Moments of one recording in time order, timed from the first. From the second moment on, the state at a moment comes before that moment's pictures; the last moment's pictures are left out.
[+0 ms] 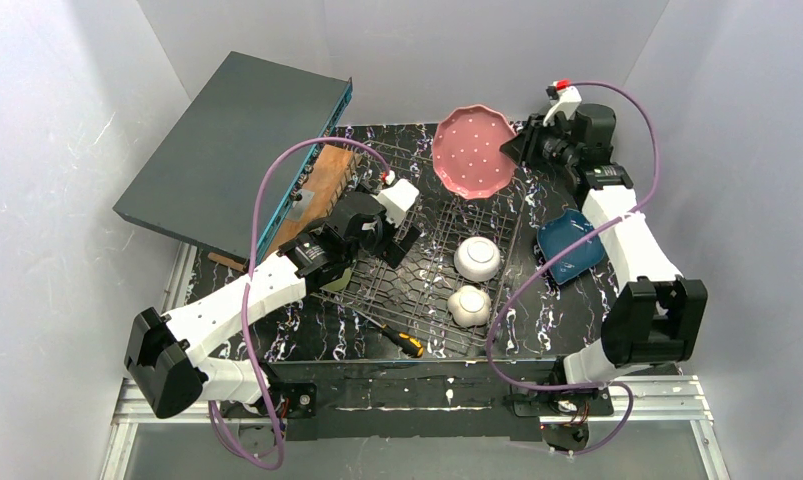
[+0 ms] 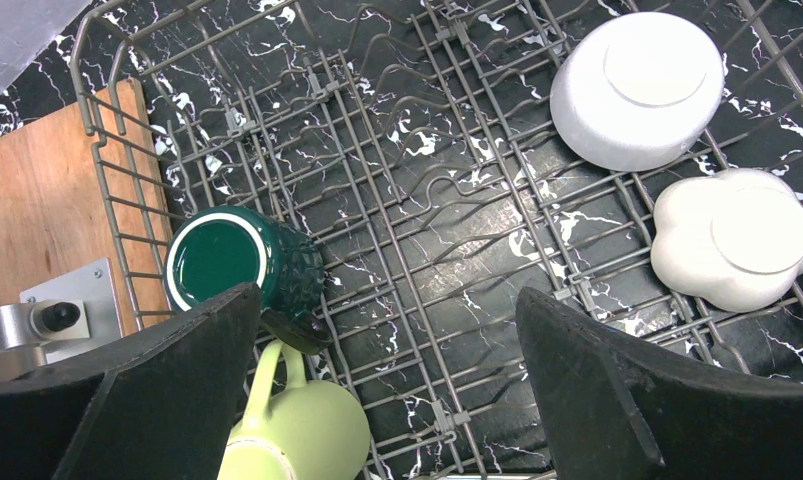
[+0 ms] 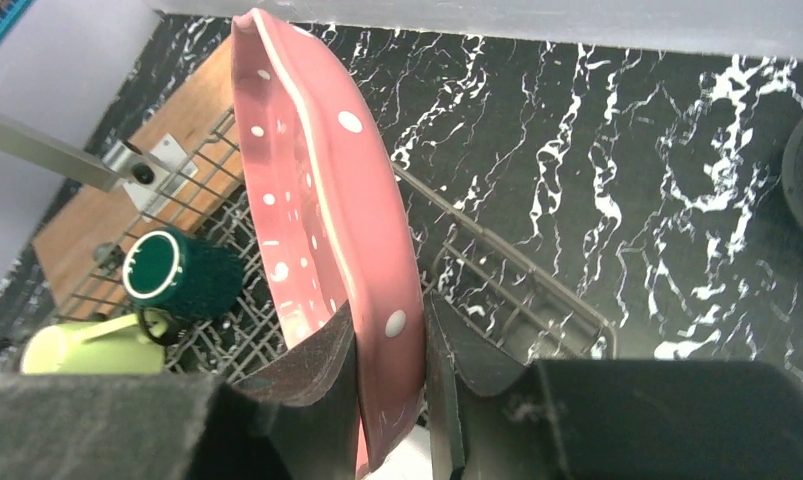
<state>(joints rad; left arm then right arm) -0.83 1.28 1.07 -0.32 -0.21 0.13 0.07 1.47 1.31 -0.17 -0.50 0.23</state>
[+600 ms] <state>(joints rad) -0.83 1.29 1.07 -0.32 -0.22 0.13 0.18 1.69 1.49 -0.18 -0.38 -0.08</state>
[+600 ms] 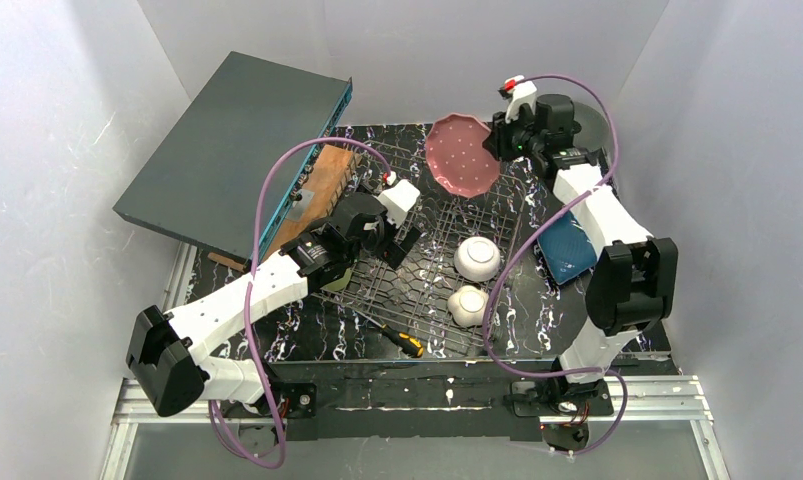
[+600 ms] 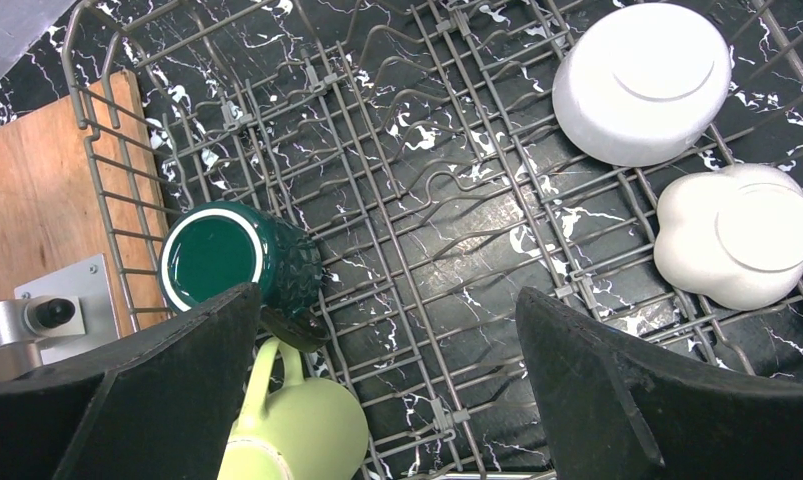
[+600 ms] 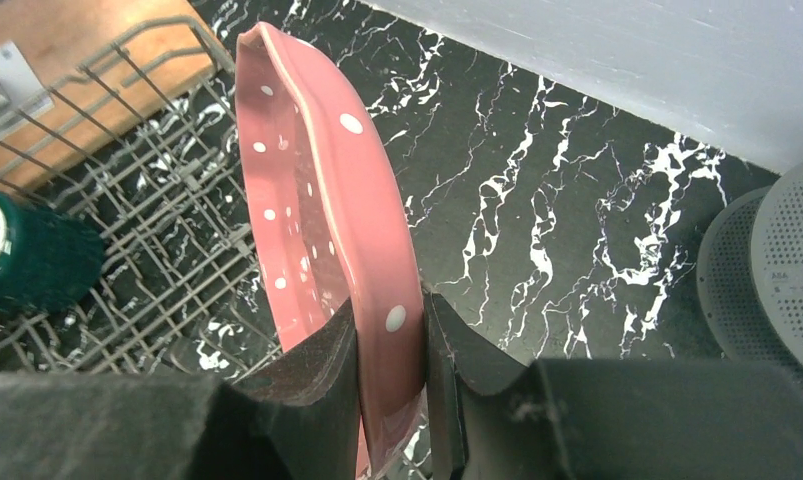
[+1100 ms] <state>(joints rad) -0.83 1.30 1.07 -0.33 -0.22 0.13 0.37 1.71 1.48 -0.17 -0.20 -0.40</state>
